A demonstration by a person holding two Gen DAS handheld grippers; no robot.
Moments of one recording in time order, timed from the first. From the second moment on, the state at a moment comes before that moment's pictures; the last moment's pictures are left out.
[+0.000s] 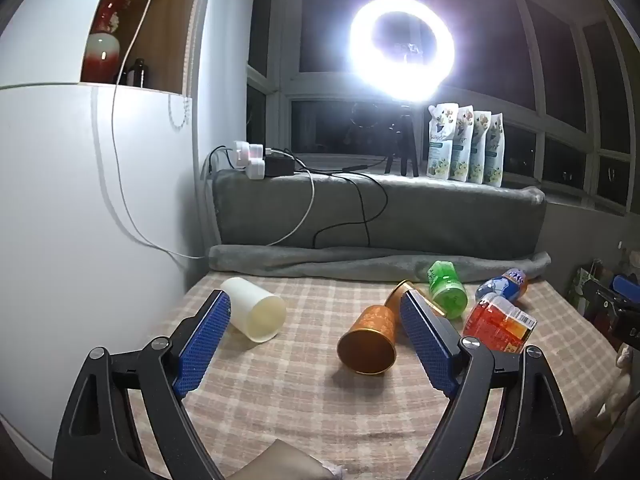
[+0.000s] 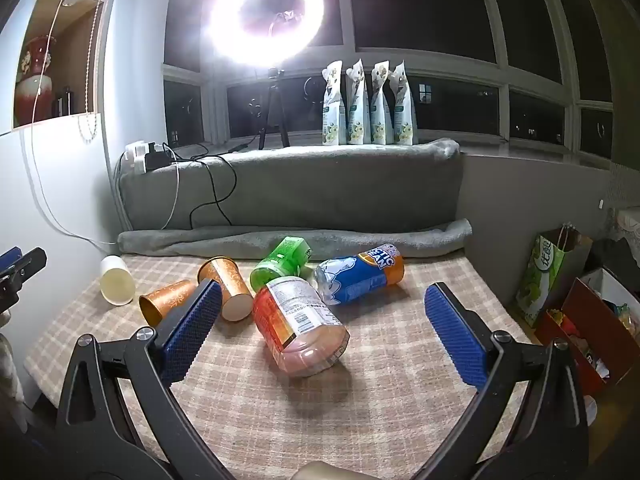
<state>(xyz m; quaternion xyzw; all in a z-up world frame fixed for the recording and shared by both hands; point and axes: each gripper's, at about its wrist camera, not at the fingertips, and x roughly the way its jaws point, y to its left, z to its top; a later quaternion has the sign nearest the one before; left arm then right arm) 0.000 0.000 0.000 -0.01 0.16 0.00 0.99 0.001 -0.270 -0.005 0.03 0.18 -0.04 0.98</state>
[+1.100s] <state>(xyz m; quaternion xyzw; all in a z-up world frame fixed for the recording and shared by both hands) -0.002 -0.008 -0.001 -0.01 0.17 -0.01 0.99 -0.001 -0.275 -0.005 0.04 0.18 -0.04 0.98</state>
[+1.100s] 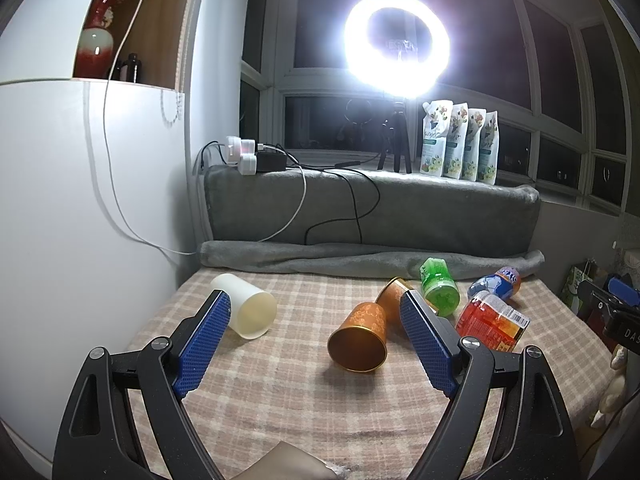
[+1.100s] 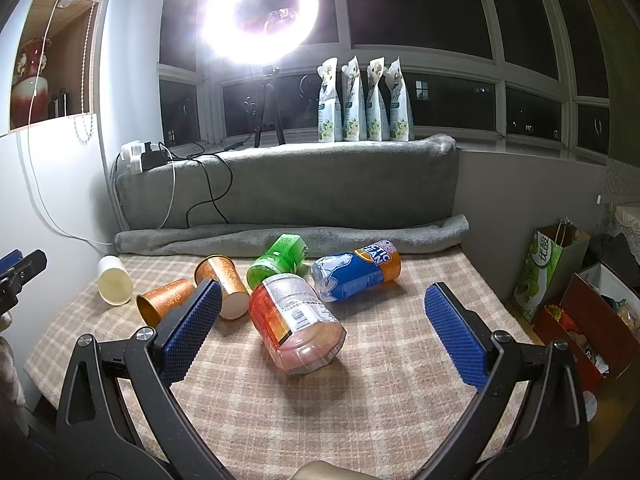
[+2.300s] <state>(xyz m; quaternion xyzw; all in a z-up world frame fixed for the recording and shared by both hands) -0.003 -0.009 0.004 -0.02 0.17 -0.01 0.99 -0.010 -0.272 0.008 0.03 0.16 -0.07 0.98</state>
